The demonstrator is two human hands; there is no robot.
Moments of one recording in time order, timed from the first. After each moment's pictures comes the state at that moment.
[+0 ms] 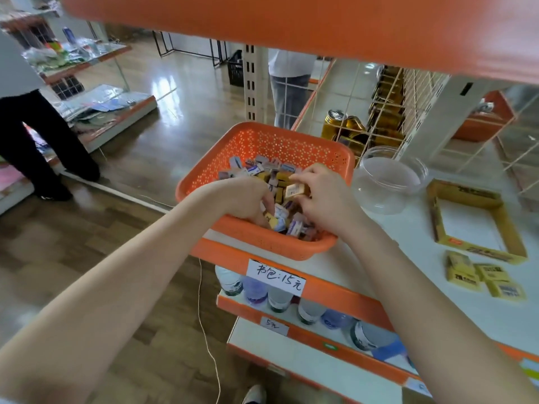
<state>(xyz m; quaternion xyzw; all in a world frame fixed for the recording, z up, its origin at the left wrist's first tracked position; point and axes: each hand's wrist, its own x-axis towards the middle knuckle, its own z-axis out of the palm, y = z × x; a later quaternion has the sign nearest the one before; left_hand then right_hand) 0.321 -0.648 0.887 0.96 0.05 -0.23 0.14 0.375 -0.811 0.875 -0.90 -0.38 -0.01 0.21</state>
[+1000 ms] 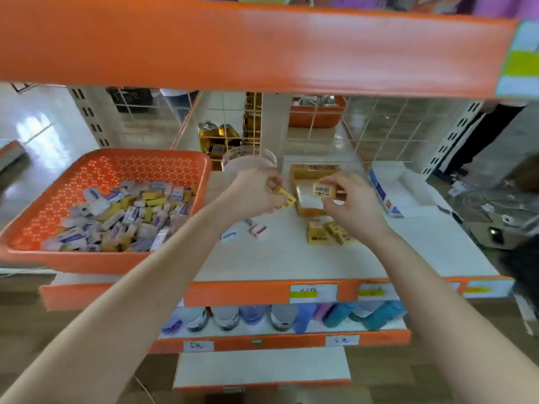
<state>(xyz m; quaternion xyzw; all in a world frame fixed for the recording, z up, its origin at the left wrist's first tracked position) 0.373 -0.858 0.906 0.90 -0.09 -0.04 0.42 0.384 -1.059 0.876 -0.92 -0.14 -0.14 0.33</state>
